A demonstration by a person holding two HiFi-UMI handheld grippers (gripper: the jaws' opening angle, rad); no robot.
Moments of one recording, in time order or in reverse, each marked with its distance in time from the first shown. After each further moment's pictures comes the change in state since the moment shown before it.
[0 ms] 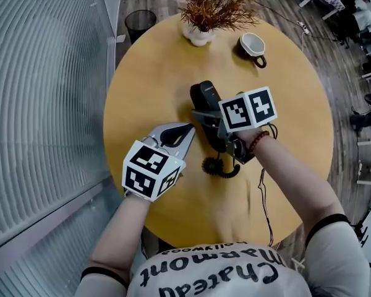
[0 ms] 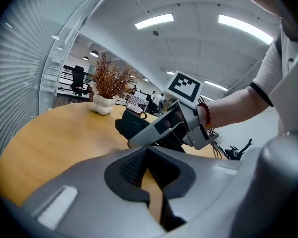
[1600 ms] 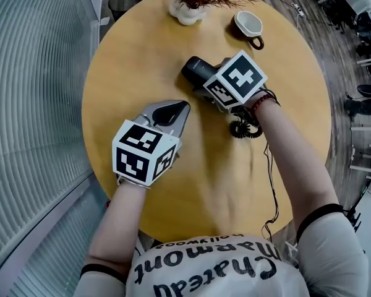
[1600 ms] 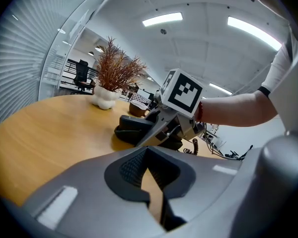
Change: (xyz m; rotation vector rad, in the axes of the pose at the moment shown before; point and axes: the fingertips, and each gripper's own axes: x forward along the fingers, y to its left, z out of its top) left arm 0.039 0.019 -0.001 -0.065 0.015 0.005; right arm 0.017 -0.061 0.006 -0.491 0.290 -0.180
